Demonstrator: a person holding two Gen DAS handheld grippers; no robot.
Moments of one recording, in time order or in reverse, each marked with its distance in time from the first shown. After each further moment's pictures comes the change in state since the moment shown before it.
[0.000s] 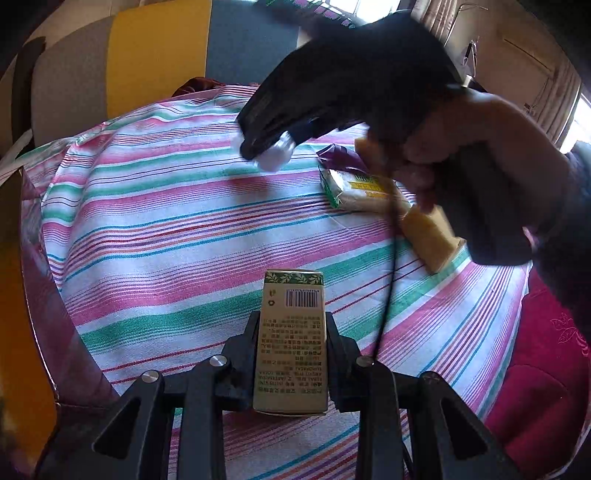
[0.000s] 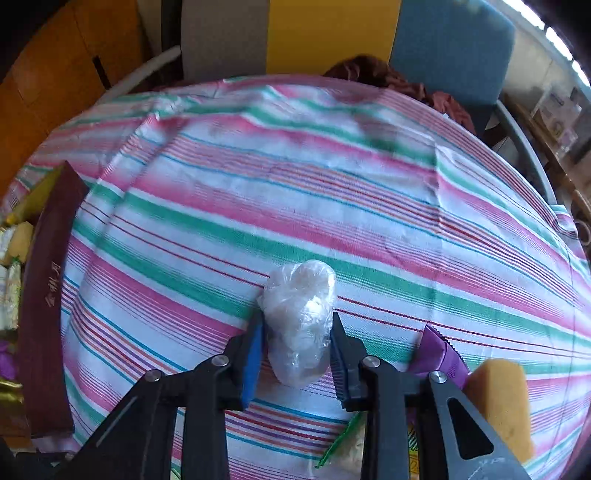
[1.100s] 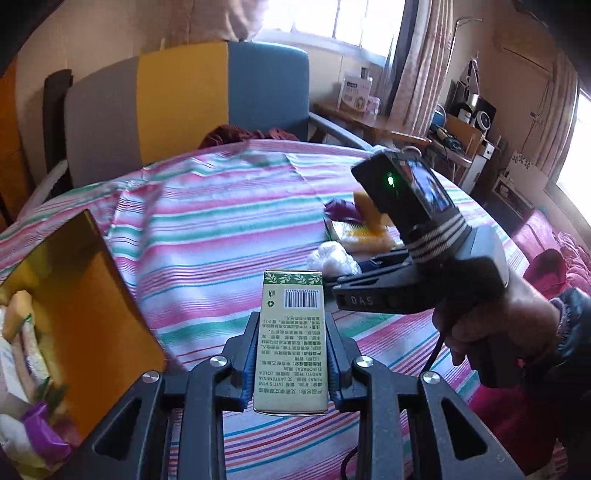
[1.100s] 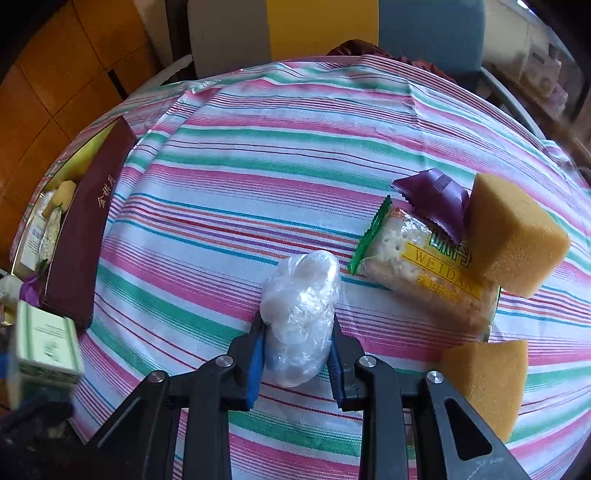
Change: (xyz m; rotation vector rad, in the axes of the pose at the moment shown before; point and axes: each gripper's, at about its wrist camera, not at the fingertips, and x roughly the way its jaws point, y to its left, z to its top) left arm -0.092 -0.015 -0.001 0.009 -0.138 0.120; right arm -0.028 0.010 -0.112 0.057 -0.004 0.082
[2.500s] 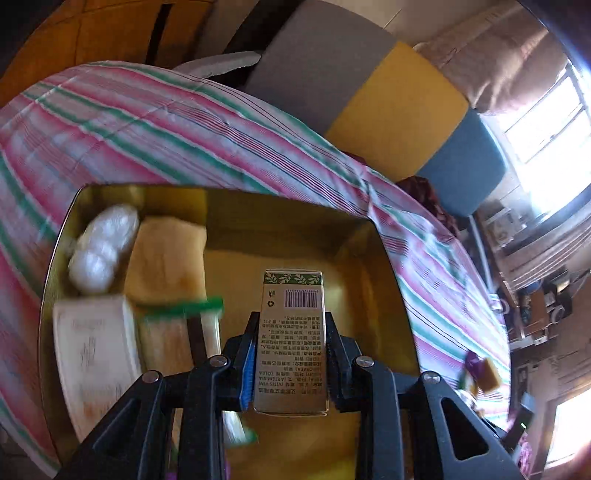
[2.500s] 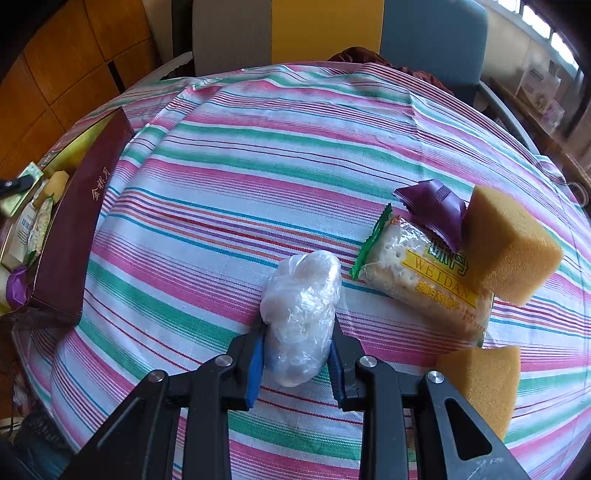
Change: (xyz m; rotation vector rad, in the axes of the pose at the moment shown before) left arm -0.004 0.295 0.002 -0.761 0.043 0.155; right arm 0.000 0.004 -0.001 -0.037 -0.016 -0.058
